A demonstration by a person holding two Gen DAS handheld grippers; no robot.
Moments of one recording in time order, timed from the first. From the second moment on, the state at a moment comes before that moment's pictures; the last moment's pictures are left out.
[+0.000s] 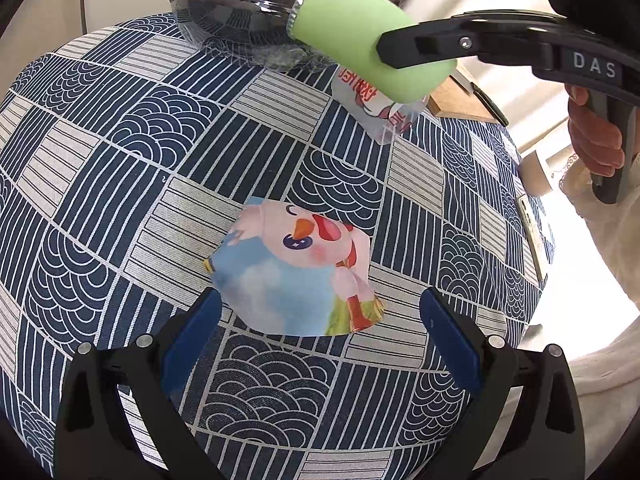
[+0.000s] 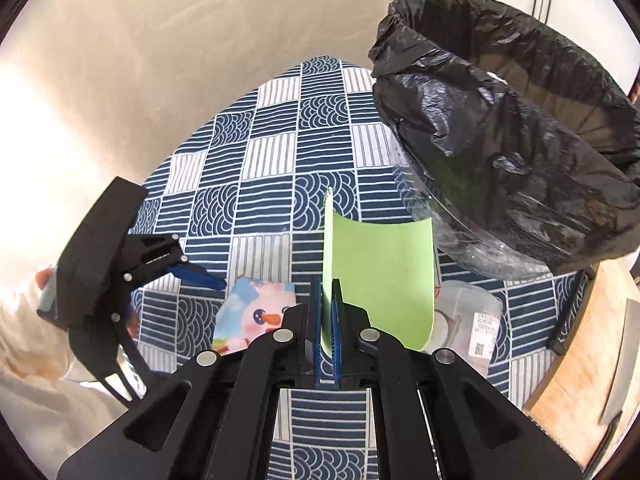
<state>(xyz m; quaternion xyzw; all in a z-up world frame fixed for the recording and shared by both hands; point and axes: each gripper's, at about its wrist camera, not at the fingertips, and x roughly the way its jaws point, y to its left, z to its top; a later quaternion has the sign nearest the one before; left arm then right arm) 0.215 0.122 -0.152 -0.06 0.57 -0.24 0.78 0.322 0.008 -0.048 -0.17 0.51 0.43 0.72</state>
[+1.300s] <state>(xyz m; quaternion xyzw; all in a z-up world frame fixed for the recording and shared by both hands) 0.199 0.092 -0.159 0.12 0.62 -0.16 0.76 0.248 -0.155 -0.039 -0.07 0.52 0.32 0.79</state>
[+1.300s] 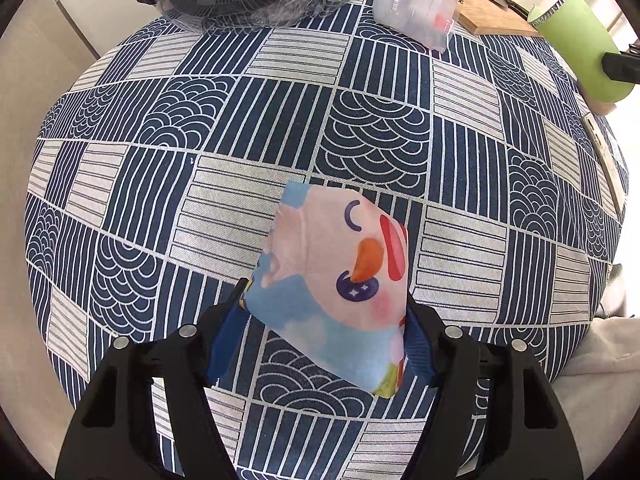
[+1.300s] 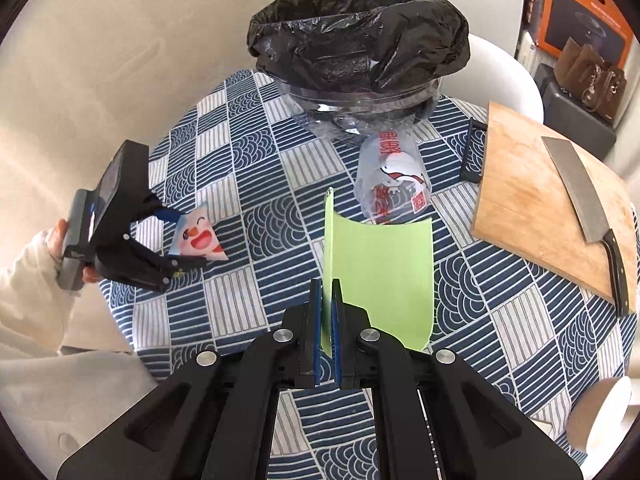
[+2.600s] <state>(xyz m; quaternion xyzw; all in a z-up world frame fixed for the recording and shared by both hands) 0.235 0.146 0.085 0.19 0.33 -0.13 0.91 0.274 -0.110 0.148 0.05 0.30 0.36 0.88</state>
